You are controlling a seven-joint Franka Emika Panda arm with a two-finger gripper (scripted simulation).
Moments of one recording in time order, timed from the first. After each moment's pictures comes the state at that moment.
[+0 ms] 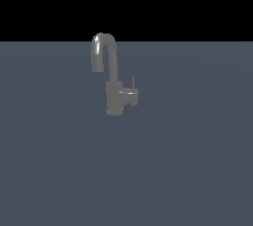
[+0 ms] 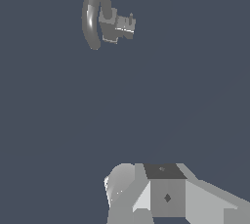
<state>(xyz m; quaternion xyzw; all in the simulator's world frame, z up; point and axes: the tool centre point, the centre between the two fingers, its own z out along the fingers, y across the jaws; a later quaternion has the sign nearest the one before) -0.256 -0.012 0.481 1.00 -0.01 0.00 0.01</state>
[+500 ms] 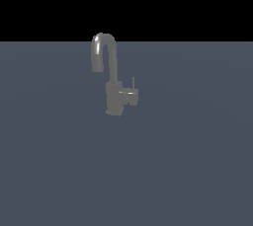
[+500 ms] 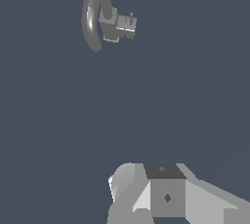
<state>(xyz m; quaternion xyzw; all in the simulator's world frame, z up) -0.248 -0.011 0.480 1.00 -0.02 -0.01 0.00</state>
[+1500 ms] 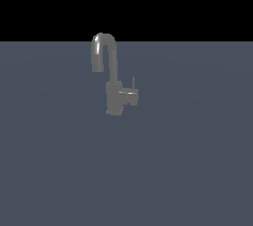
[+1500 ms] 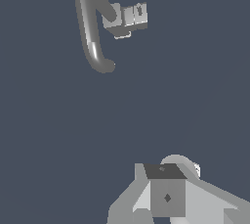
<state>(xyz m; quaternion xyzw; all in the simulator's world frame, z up) -0.156 -0.007 0.451 0.98 -0.15 -0.11 -0.12</state>
